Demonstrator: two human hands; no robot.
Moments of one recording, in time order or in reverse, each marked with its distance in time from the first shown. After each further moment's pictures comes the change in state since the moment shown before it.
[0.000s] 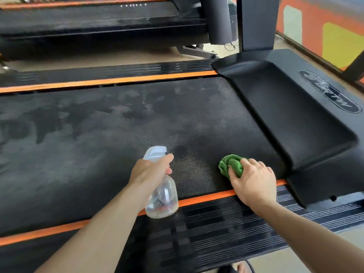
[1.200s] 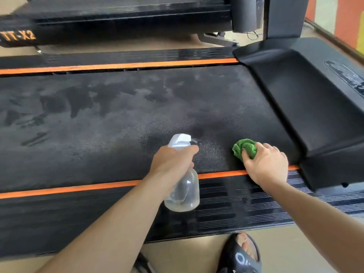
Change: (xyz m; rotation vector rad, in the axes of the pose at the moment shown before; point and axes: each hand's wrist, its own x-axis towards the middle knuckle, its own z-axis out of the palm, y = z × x) left_hand -0.063 -0.011 -0.006 0.017 -0.020 0.038; right_hand -0.001 -0.001 -0.005 -0.001 -0.032 0.013
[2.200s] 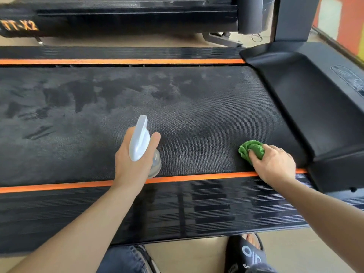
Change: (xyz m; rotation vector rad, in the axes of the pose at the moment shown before) left_hand 0.029 -0.057 -0.069 -0.168 0.303 0.417; right_hand 0.010 -0.001 -0.003 0.024 -0.109 0.047
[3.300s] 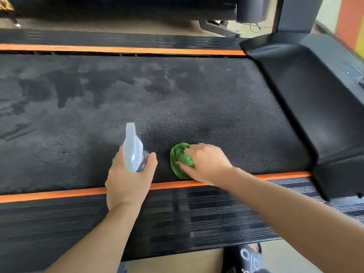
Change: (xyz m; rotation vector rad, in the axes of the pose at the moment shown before) left_hand 0.006 -0.043 0.021 0.258 0.216 -0.128; right_hand -0.026 -0.149 0.000 -0.002 -0.173 -0.761
